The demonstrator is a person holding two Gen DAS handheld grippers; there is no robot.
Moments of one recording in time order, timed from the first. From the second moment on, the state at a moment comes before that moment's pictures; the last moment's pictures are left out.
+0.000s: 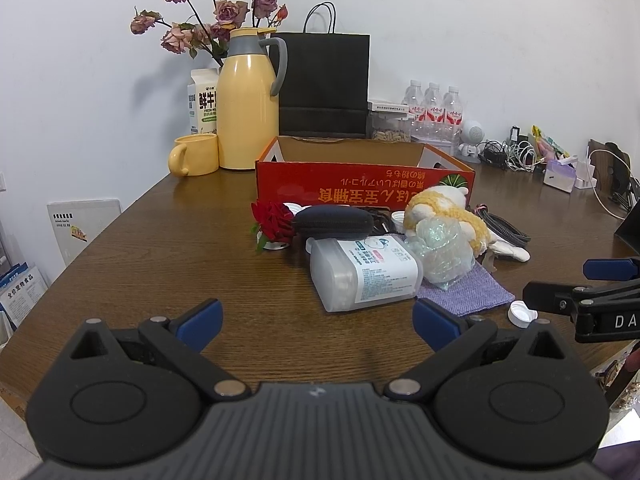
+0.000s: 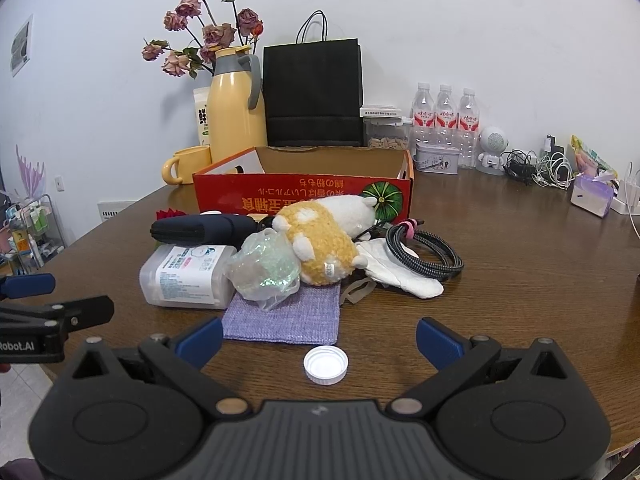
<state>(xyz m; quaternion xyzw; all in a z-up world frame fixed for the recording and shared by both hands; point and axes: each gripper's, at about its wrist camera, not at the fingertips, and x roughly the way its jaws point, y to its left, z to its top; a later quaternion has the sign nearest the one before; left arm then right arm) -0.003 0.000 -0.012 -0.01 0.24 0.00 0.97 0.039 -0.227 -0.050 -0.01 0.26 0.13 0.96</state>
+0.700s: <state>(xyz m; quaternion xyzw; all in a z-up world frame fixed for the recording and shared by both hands) 0.014 0.003 -0.022 -0.02 0.27 0.00 0.96 0.059 -0.225 -0.085 -0.04 0.30 0.15 0.94</state>
